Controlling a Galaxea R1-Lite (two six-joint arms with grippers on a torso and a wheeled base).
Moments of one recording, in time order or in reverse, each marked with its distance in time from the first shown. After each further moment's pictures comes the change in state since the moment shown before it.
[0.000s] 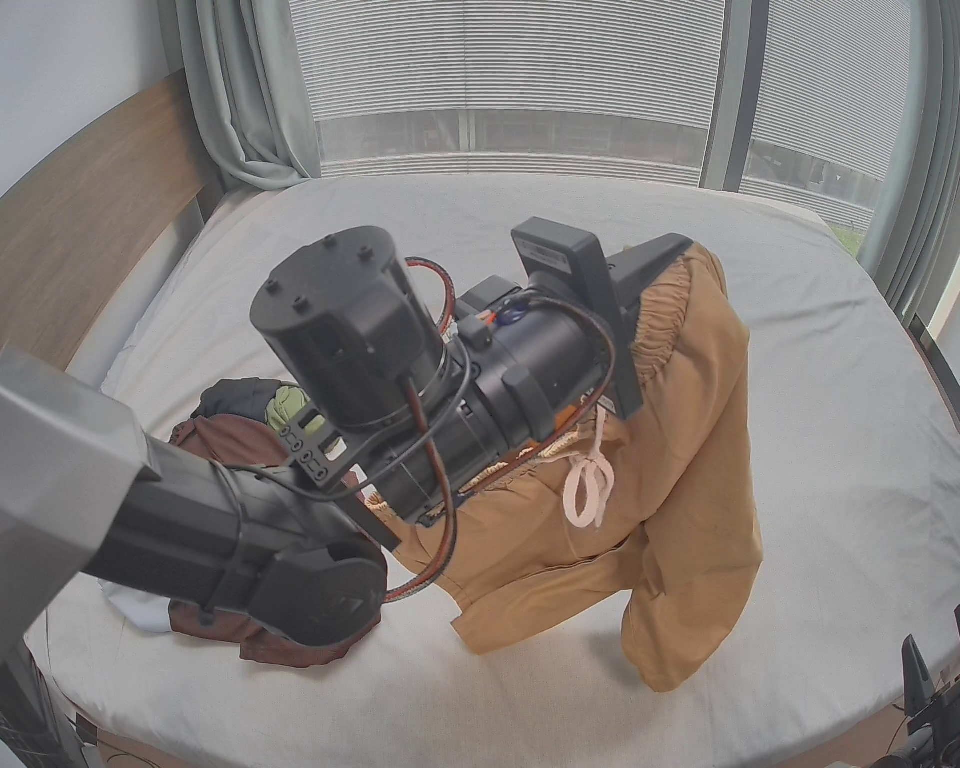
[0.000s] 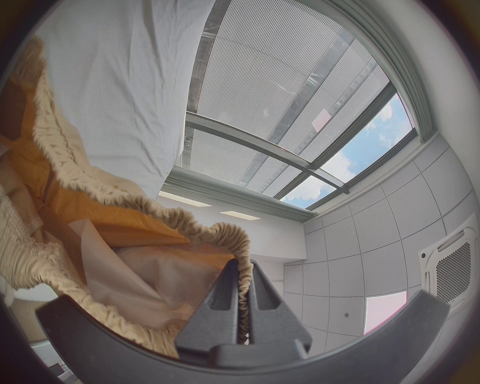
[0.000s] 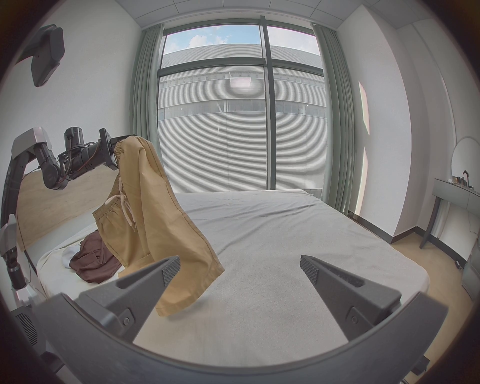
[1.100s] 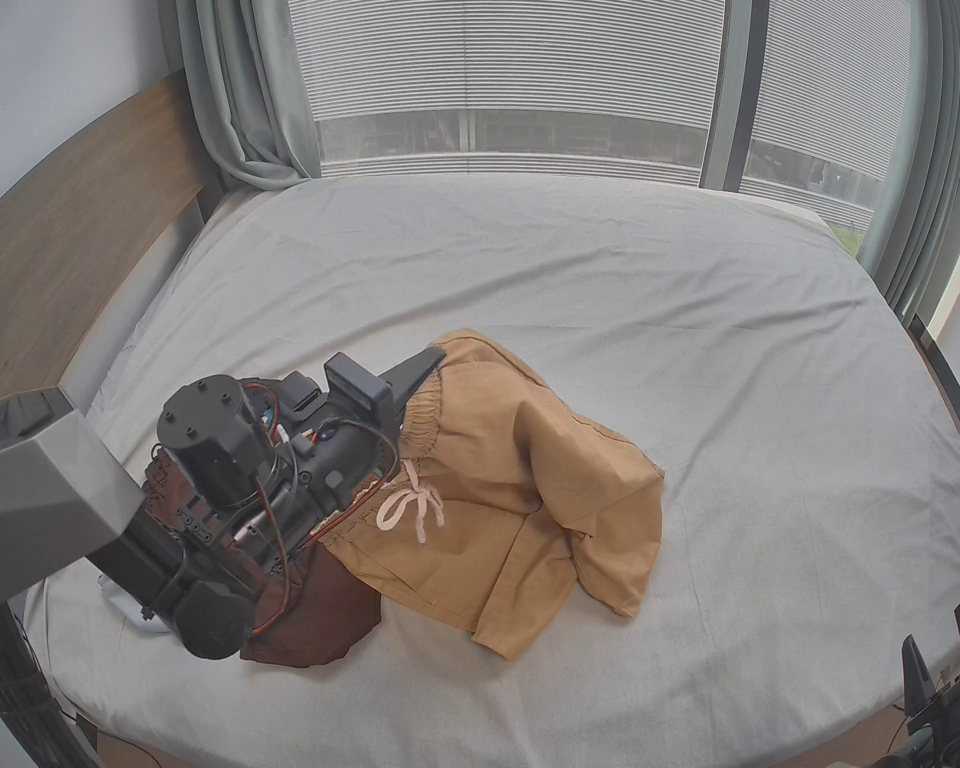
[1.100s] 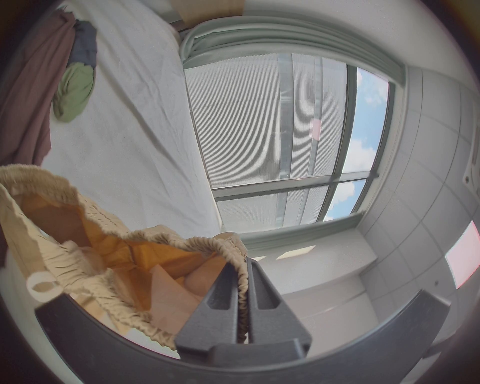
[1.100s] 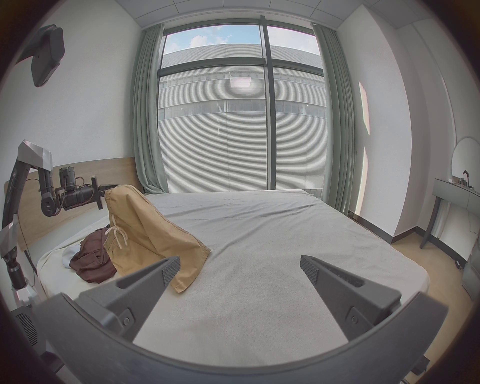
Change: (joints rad) left arm 0.319 0.006 0.479 -0.300 0.063 0.383; right arm 0.000 0.000 0.000 0.000 0.000 0.000
